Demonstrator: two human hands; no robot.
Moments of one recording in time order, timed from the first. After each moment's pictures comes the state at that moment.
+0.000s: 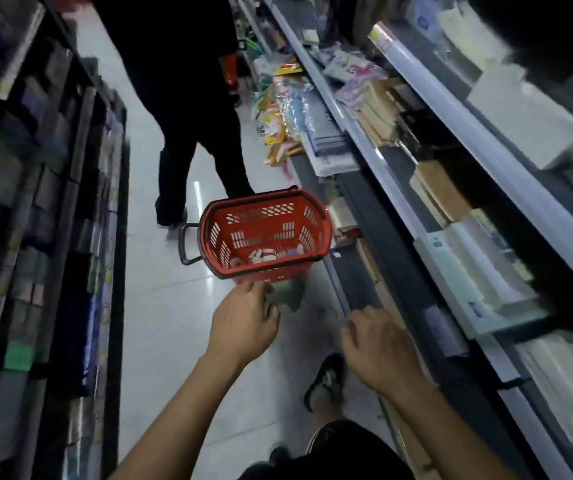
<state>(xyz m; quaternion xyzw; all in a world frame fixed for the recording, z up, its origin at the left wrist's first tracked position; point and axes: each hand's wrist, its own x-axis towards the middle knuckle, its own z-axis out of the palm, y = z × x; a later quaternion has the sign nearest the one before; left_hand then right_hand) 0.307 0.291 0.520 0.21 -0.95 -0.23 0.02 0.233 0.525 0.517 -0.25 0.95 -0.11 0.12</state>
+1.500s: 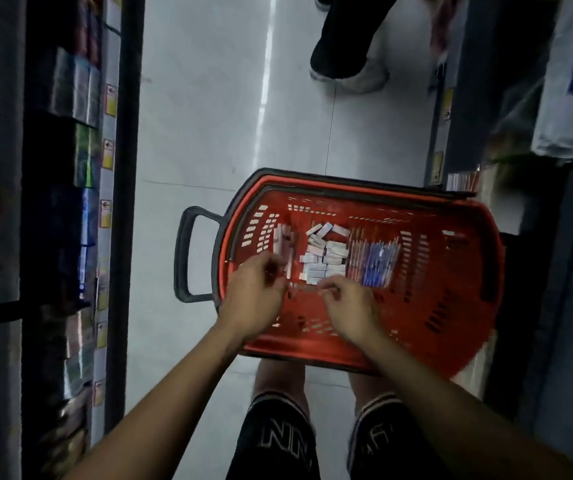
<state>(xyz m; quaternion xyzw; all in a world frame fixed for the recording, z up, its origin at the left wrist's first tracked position) 0.007 -0.010 0.216 0.51 -0.70 -0.47 -0.16 -0.103 0.138 0.162 -0.17 0.85 -0.19 0.47</state>
